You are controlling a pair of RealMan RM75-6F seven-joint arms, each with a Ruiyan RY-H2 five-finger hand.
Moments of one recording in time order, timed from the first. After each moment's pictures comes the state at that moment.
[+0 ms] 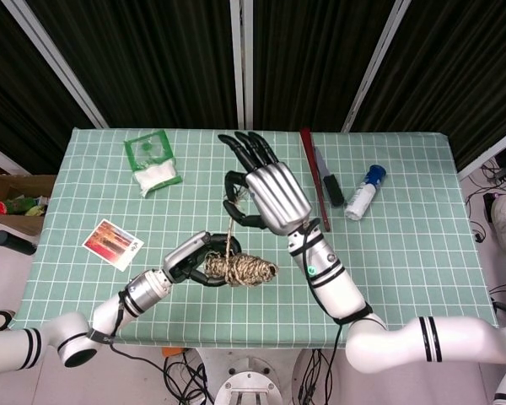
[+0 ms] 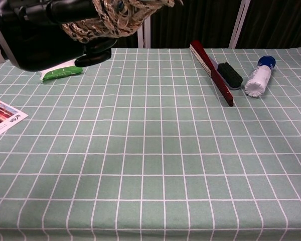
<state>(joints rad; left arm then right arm) -0.74 -1.36 -0.08 -1.69 1.72 1.10 -1.42 0.97 -1.42 0.55 -2.04 -0.90 1.17 -0.54</state>
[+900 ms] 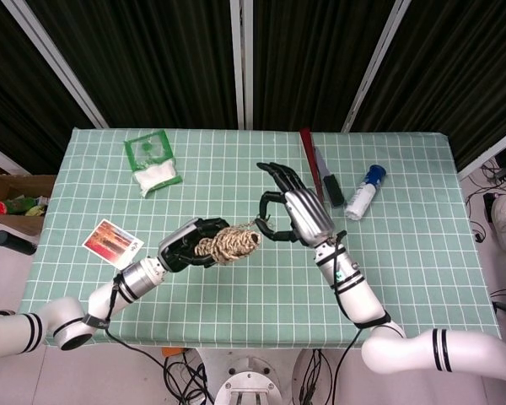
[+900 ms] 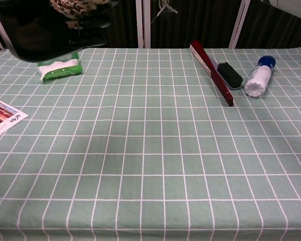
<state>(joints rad) -0.83 -1.35 -0.01 -1.58 1.69 1.17 -1.86 0.81 -1.44 0.36 -1.92 -1.05 1.15 -0.11</state>
